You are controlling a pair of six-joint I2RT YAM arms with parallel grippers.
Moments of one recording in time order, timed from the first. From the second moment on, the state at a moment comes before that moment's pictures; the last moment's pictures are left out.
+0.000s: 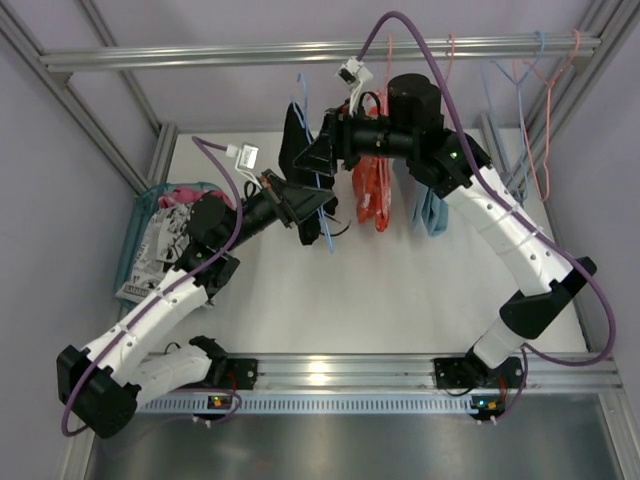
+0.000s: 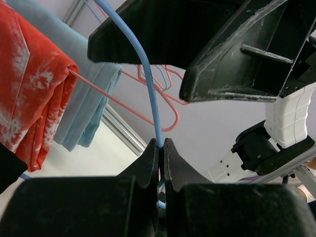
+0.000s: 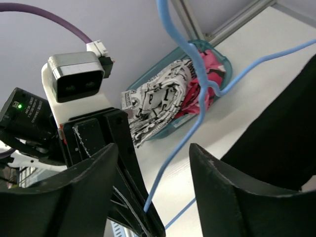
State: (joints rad) left arm -0.58 1.00 0.85 0.45 0.43 -0.89; right arm 0.72 1.61 1.97 -0.56 -0.49 0.36
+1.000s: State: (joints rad) left arm -0.58 0.64 0.88 0.08 0.33 -0.19; right arm 0.68 1.68 1.96 -0.43 -0.76 0.84
